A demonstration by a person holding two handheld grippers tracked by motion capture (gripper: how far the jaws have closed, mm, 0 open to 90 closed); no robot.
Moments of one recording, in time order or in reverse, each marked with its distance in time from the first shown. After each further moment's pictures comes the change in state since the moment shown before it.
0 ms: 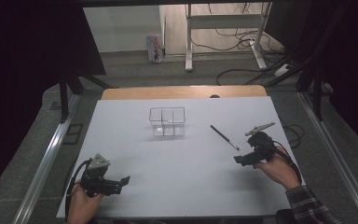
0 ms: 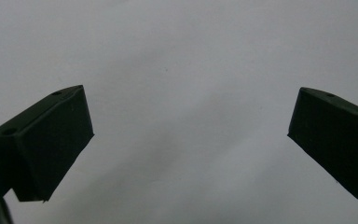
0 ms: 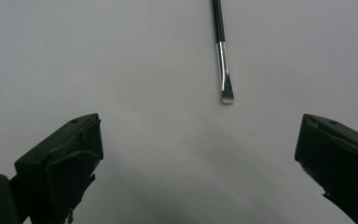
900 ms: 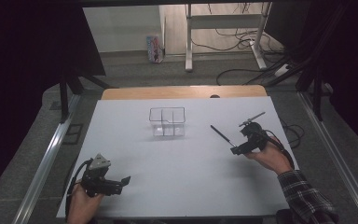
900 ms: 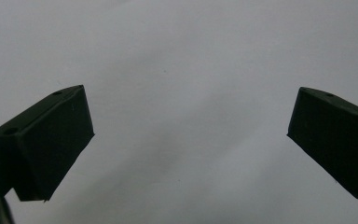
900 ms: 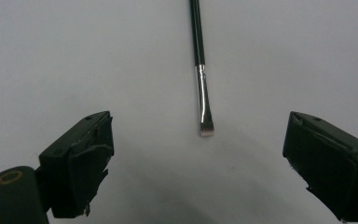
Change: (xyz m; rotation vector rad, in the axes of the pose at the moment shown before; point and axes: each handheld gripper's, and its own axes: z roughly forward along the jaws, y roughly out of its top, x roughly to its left) left arm -0.002 0.001 0.000 -0.003 0.003 0.020; right arm -0.014 0.033 0.021 0.085 -0.015 0.018
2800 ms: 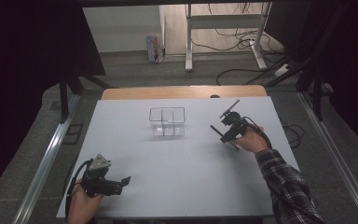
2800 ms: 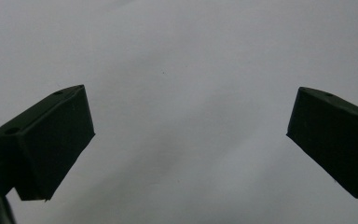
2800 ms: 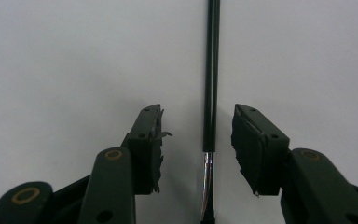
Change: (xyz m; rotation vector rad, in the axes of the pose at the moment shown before) left arm -0.001 0.000 -0.001 -0.002 -0.001 0.007; right arm 0.003 0.062 0.045 0.141 0.023 -0.096
